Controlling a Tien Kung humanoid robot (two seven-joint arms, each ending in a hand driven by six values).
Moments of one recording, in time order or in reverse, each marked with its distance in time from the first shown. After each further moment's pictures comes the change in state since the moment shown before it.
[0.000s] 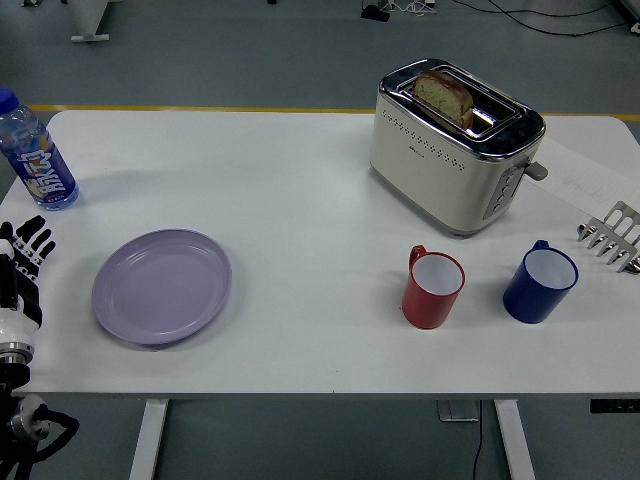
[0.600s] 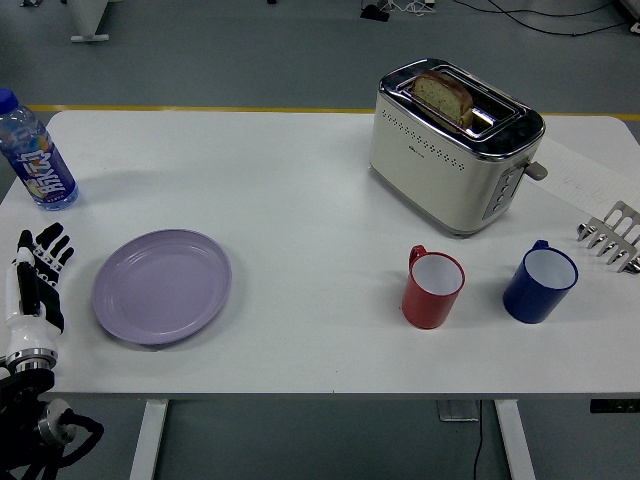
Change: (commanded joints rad) left arm -0.011 -0.045 0.033 0.022 -0.025 0.017 -0.041; right arm 0.002 0.000 0.006 -0.001 -0.009 0.003 0.002
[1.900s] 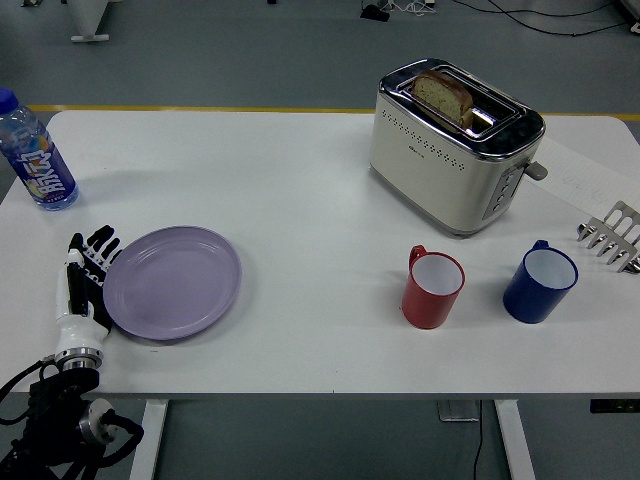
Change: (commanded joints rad) left arm -0.033 -0.046 0.139 0.028 -0.072 0.006 -0.023; right arm -0.006 -0.003 -0.008 0.002 0.004 0.003 -0.003
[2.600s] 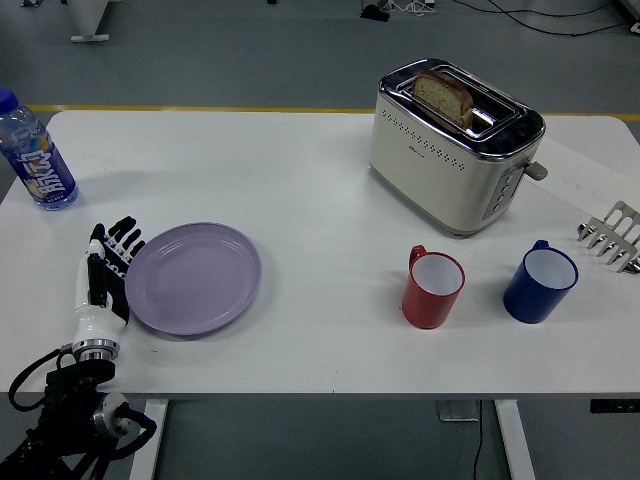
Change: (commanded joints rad) left arm -0.035 -0.005 0.045 0.002 0.008 -0.002 0.000; right arm -0.001 0.000 0.000 0.000 -0.008 0.003 0.000
